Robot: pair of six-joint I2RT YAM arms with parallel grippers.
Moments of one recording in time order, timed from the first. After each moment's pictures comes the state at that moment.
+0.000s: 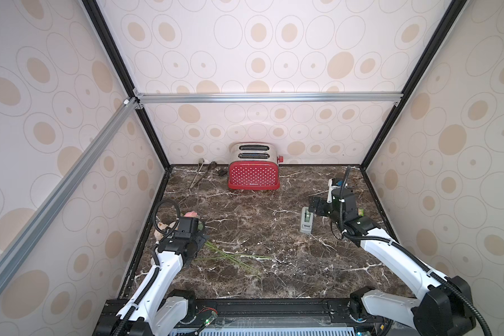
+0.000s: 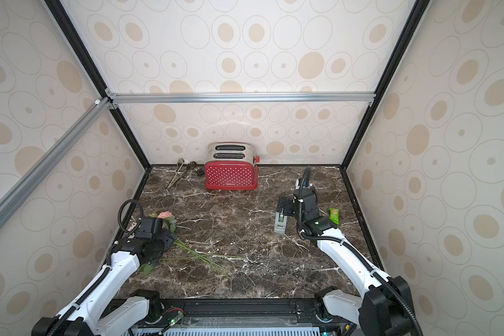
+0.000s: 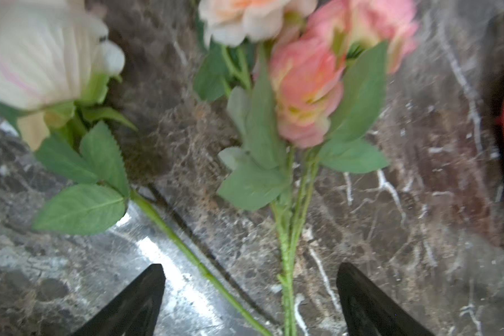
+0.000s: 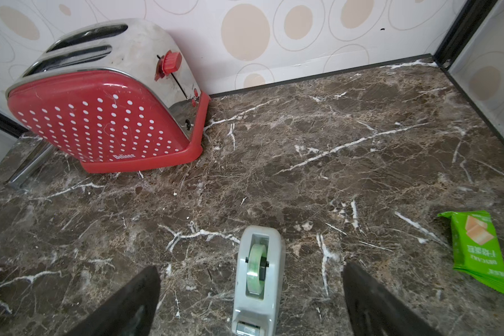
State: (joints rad) left arm -0.12 0.95 0.56 -0.75 -0.17 -1.11; right arm 0.37 1.18 0.84 -0.21 0.21 0.36
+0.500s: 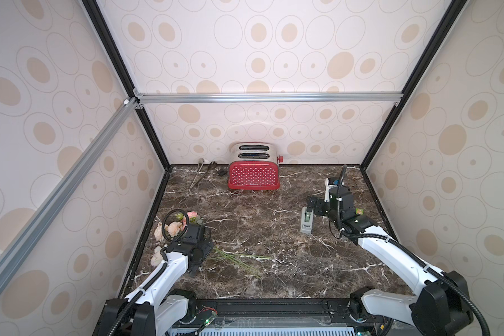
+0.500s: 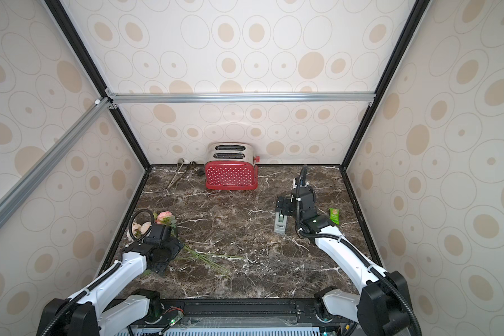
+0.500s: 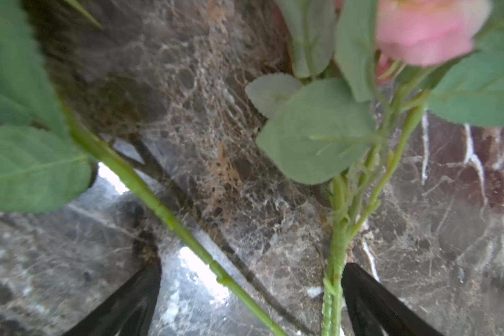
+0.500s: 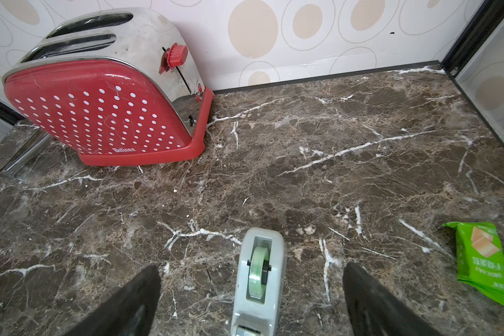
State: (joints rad) left arm -0.17 1.06 0.46 -0.63 -0.12 -1.18; right arm 0.38 1.21 0.85 -0.20 0.21 0.33
